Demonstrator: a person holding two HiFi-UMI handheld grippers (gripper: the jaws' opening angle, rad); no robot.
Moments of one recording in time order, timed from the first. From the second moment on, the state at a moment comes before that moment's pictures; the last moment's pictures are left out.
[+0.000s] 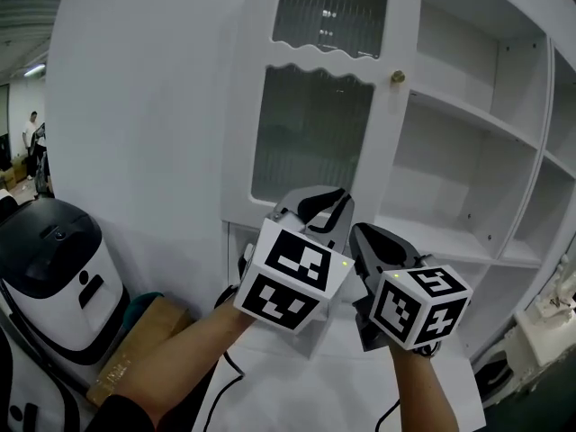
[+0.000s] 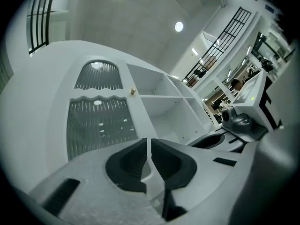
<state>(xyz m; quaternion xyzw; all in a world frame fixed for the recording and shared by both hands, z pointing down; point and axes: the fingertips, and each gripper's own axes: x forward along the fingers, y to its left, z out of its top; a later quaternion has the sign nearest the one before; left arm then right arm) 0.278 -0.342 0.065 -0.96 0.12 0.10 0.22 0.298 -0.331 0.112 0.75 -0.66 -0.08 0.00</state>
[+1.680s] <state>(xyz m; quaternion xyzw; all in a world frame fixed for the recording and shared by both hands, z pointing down) 0.365 -0.351 -0.118 -0.85 0.15 0.22 0.44 0.376 -0.313 0.067 0.80 -0.59 -0.13 -0.01</state>
